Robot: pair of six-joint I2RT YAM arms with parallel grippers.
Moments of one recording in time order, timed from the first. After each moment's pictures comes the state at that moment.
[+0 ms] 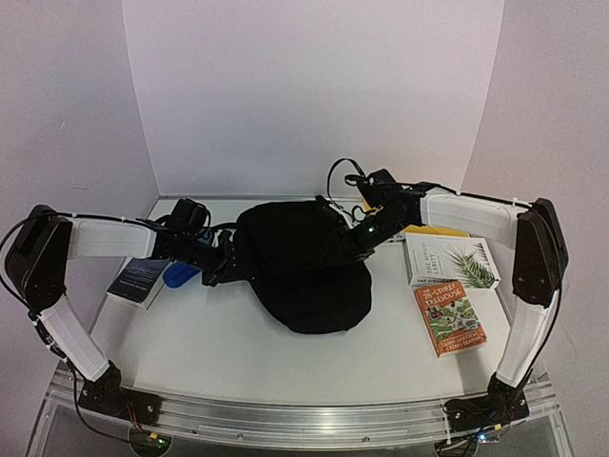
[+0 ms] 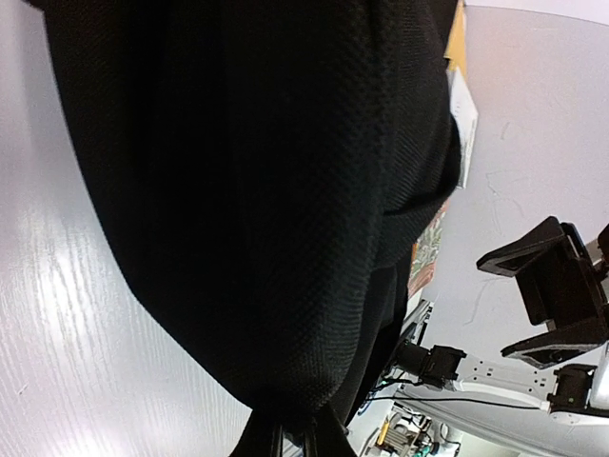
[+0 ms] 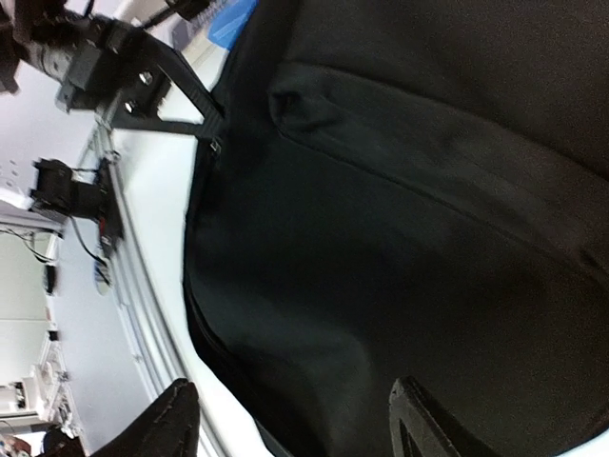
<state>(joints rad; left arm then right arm) -0.49 1.63 0.96 -0.18 0.66 -0.92 0.65 1.89 1.54 -0.63 -0.68 0.10</state>
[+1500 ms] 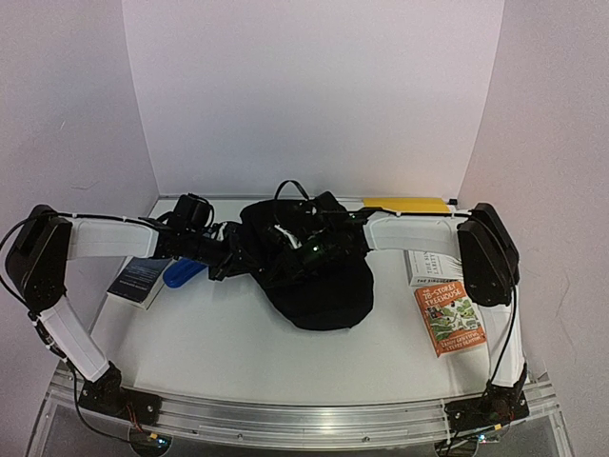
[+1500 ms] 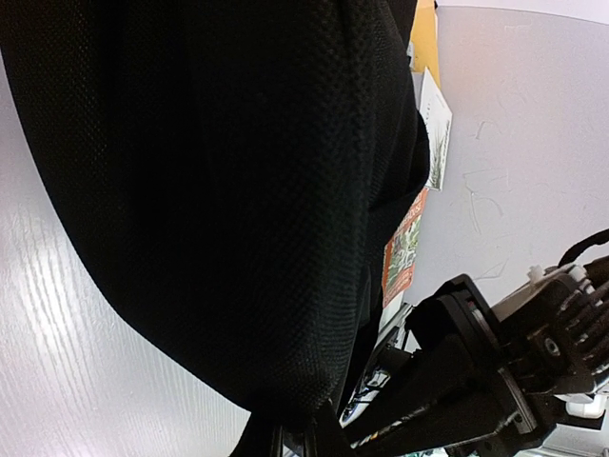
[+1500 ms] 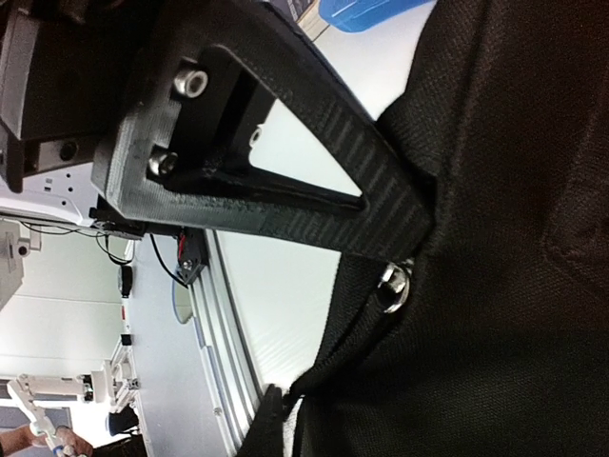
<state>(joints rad) -0.53 1.63 0.98 -0.11 0.66 -0.97 0.83 2.16 1.70 -0.39 -0.82 0.36</state>
